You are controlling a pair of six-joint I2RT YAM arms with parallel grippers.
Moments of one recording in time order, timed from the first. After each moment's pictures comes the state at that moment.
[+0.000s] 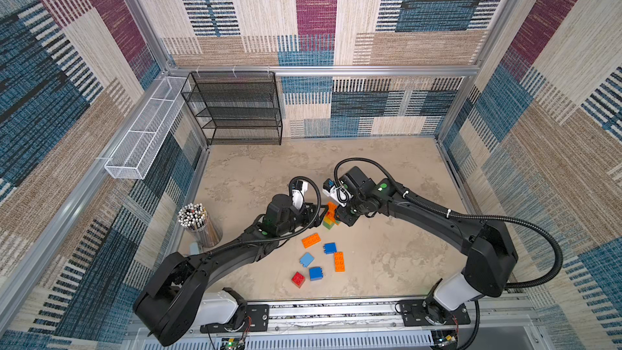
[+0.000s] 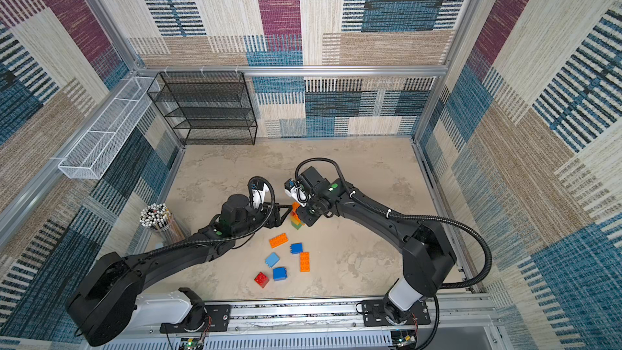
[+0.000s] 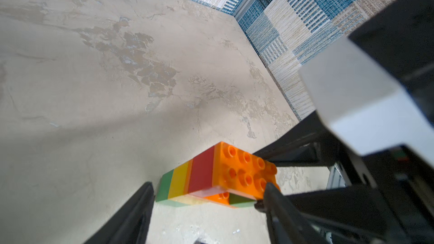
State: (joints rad) left arm -0.62 1.28 0.55 0.35 0.24 -0.51; right arm 0.75 1.58 1.29 -0.79 -0.11 -0.10
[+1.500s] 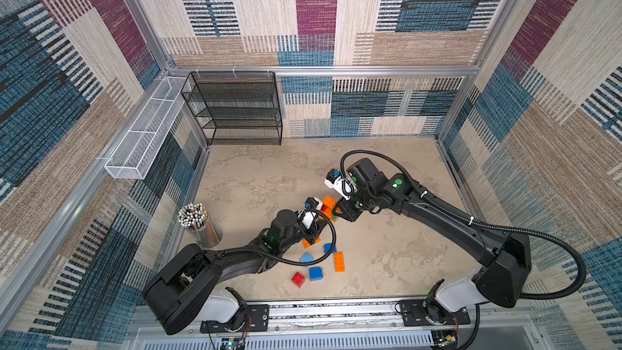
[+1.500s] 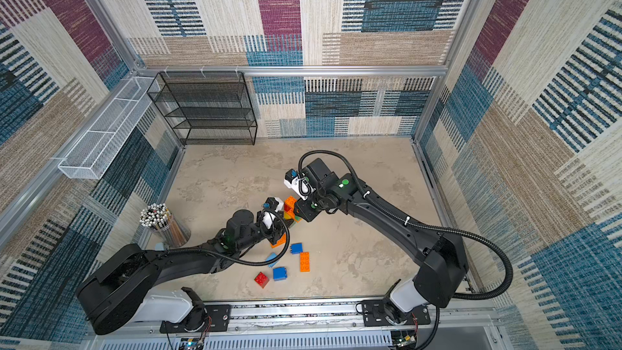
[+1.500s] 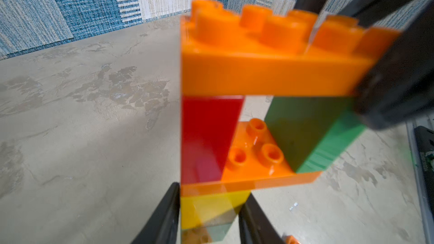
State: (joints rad) left arm -0.74 1.37 0.42 0.63 0.15 -0.04; right arm 0.75 1.50 1.37 -0.85 -0.23 -0.02
